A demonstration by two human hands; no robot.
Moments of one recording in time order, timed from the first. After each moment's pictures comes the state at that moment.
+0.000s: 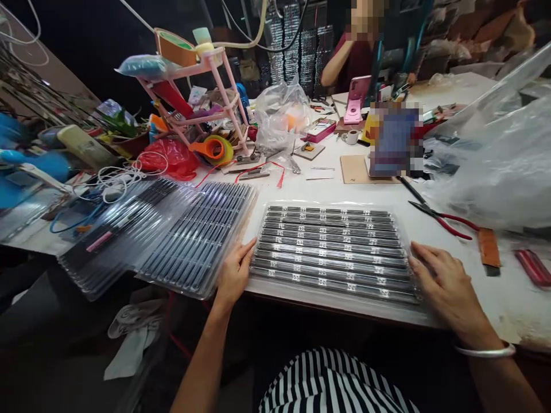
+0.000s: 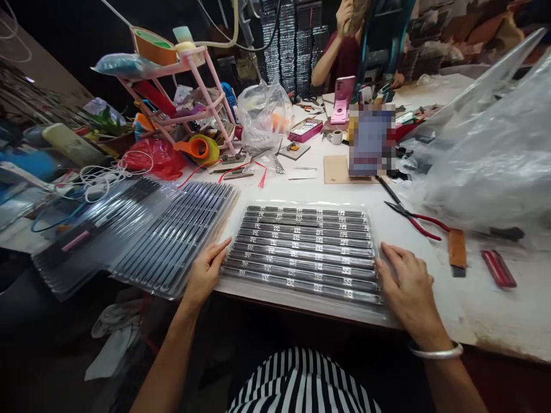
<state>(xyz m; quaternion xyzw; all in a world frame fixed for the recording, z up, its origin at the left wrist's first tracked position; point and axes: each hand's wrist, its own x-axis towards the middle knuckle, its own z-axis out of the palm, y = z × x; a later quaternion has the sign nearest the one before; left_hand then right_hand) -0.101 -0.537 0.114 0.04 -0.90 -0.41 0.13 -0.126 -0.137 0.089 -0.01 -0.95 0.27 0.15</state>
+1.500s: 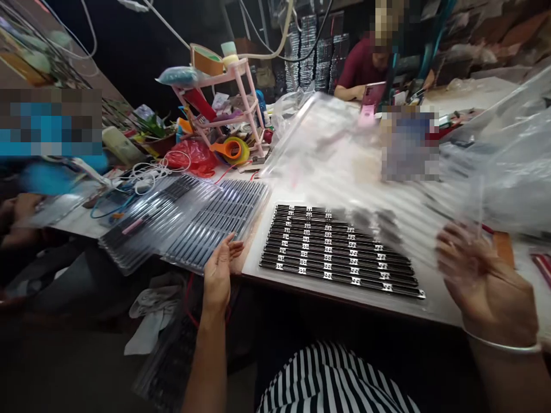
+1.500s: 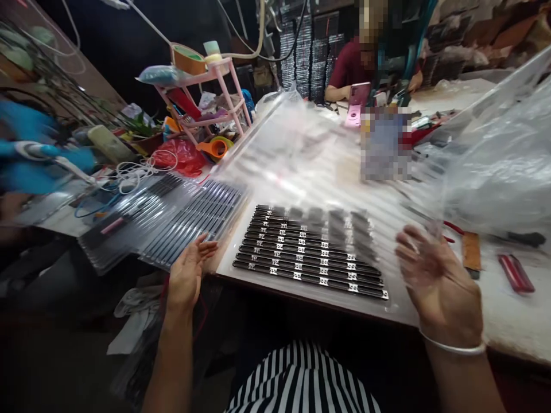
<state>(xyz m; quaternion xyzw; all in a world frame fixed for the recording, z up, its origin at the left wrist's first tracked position) -0.057 -0.548 0.138 0.17 -0.73 -0.61 0.25 -0.119 -0.160 0.156 -0.18 -0.57 0.79 0.08</state>
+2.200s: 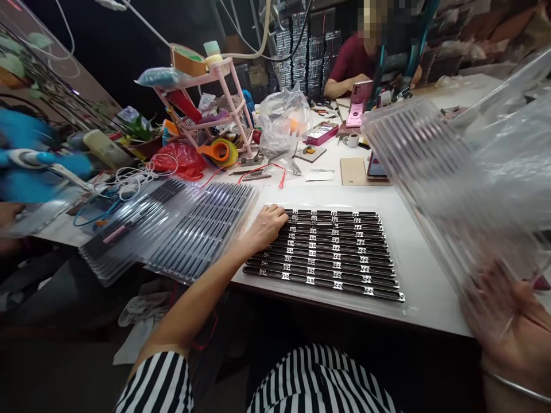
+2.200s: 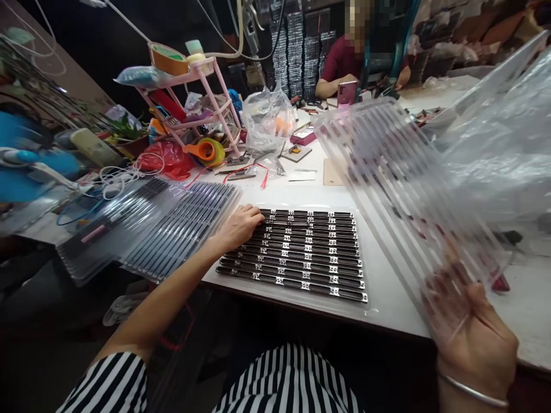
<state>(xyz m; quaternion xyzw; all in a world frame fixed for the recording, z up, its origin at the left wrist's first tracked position) -0.201 -0.484 0.158 -0.28 -0.96 0.07 0.07 -0.091 -0.097 0.115 -0.29 -0.59 0.75 0.08</state>
